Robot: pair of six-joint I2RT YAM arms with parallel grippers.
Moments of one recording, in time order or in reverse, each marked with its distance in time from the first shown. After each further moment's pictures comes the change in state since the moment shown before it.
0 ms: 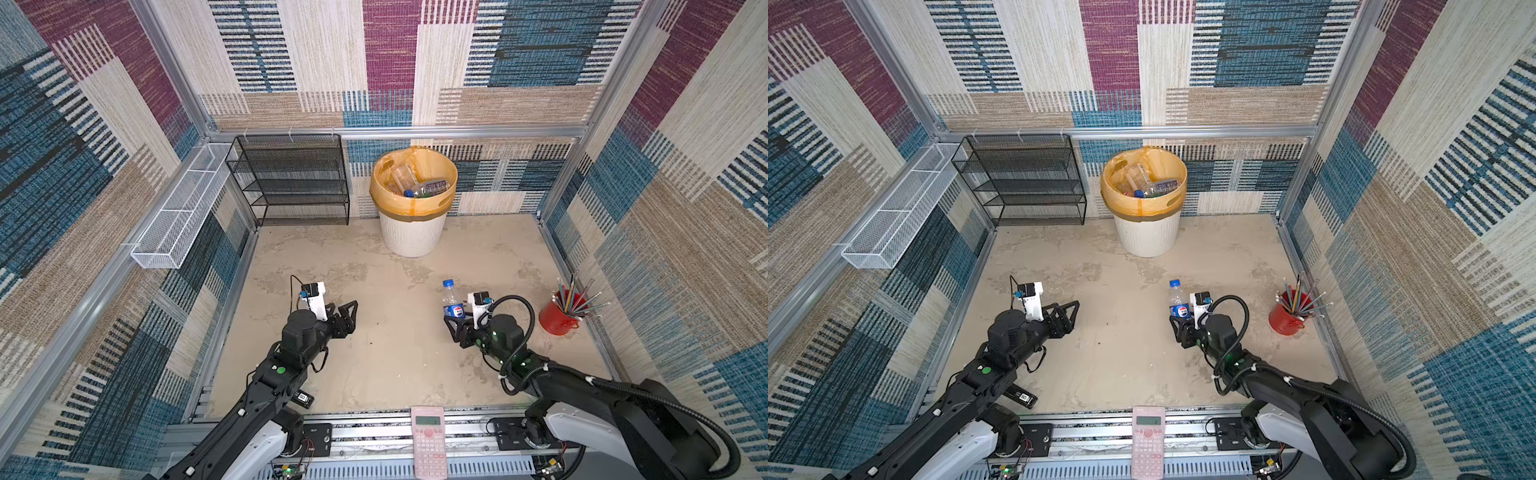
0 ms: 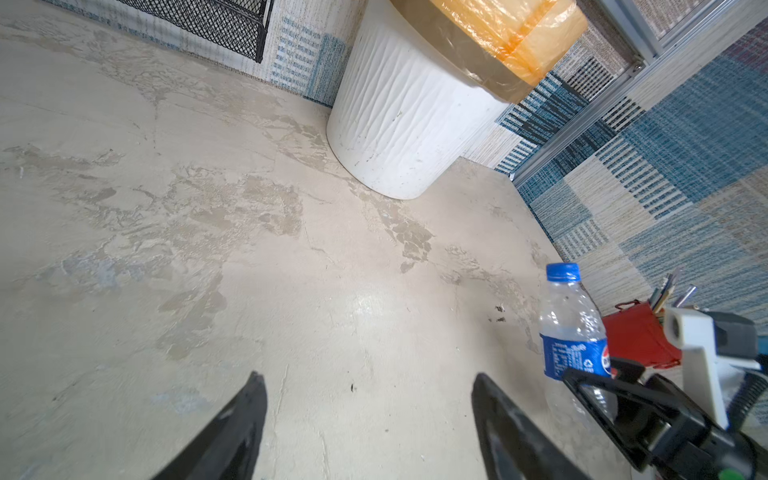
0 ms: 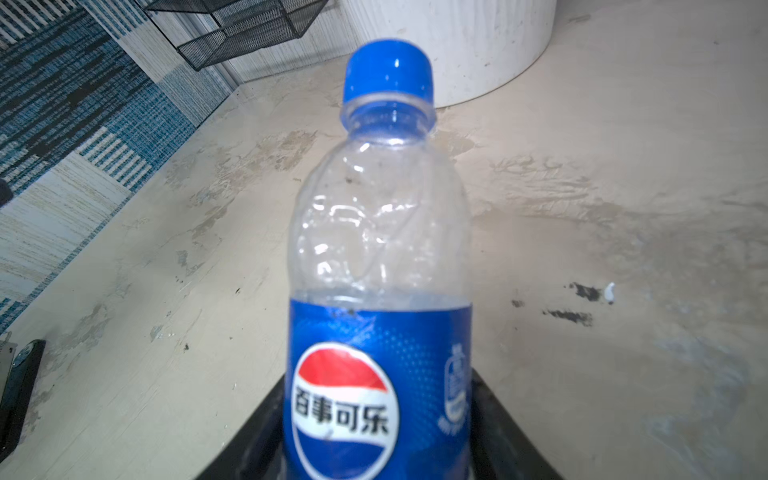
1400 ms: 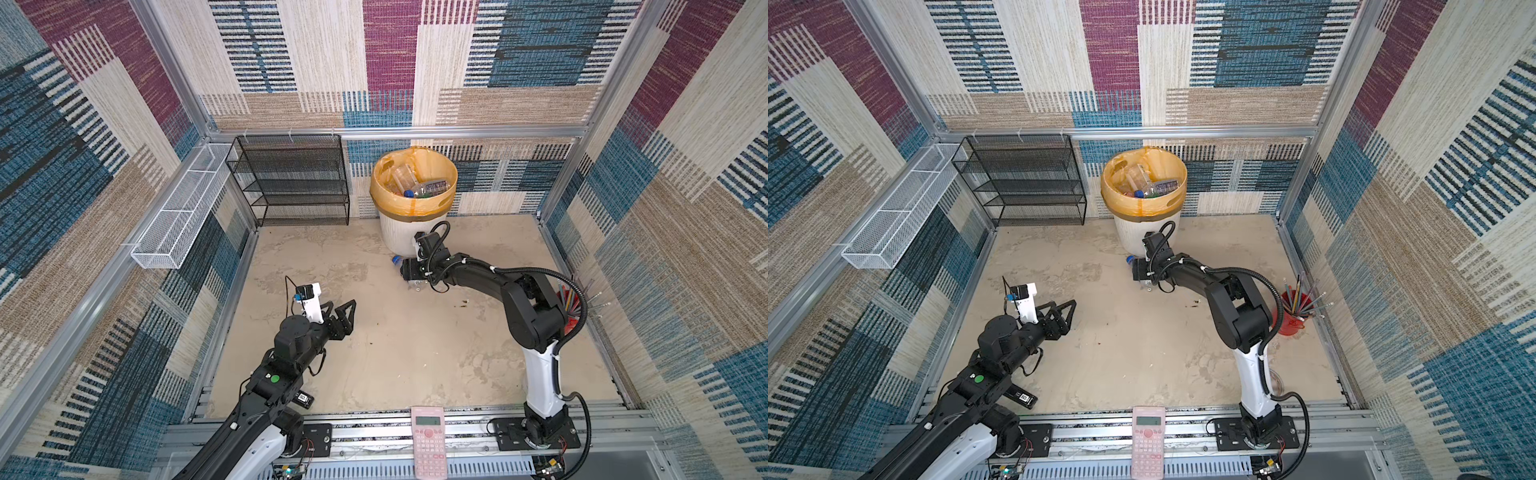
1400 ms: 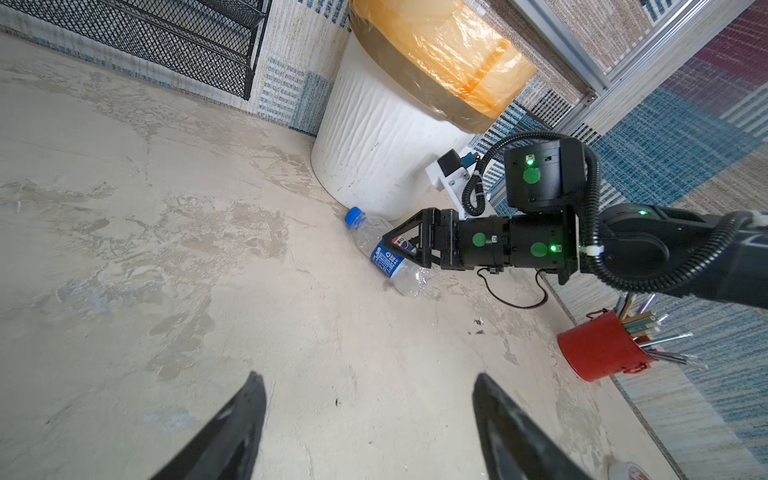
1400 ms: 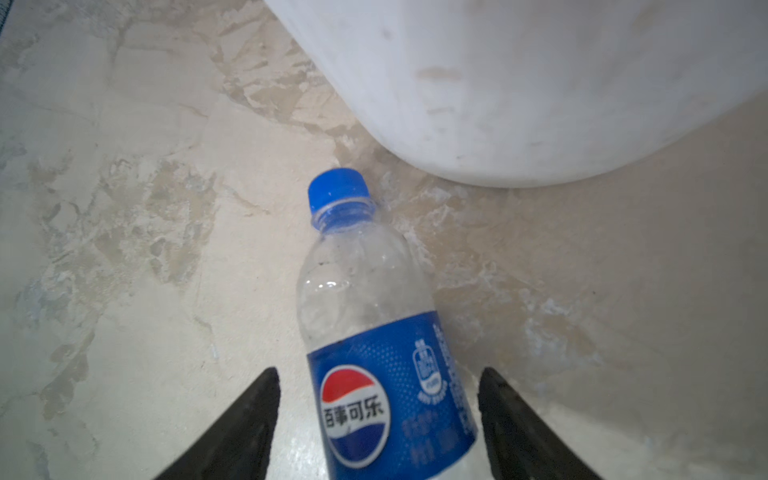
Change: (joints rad) left arm -0.008 -0.113 -0.014 -0.019 0.003 0.009; right arm -0.015 1.045 1.333 -0.787 -0.022 0.004
